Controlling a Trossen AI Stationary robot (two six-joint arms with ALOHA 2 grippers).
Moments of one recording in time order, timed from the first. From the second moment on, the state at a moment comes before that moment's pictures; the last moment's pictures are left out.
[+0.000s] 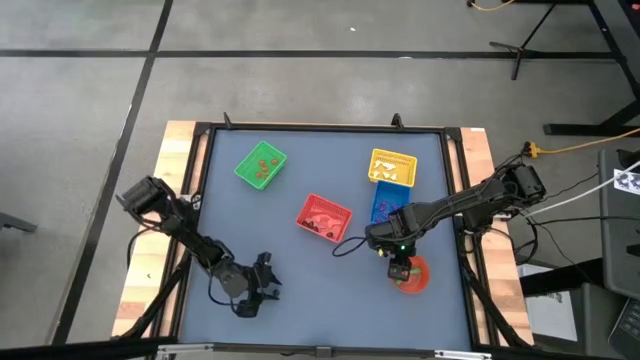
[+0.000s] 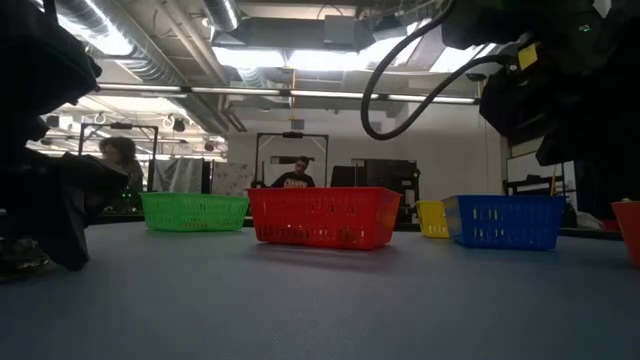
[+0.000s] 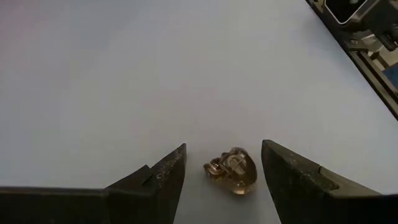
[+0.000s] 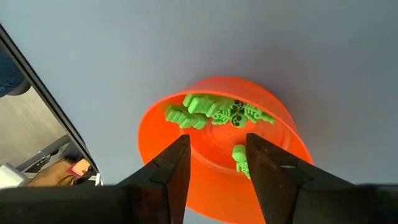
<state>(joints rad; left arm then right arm) -0.72 1.79 0.48 0.66 -0.36 -0.52 0.27 1.59 0.99 -0.92 -0.46 0.55</state>
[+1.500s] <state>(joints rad) -0.73 1.80 0.48 0.64 -0.44 -0.52 0.27 1.59 1.00 -0.95 -0.49 0.55</state>
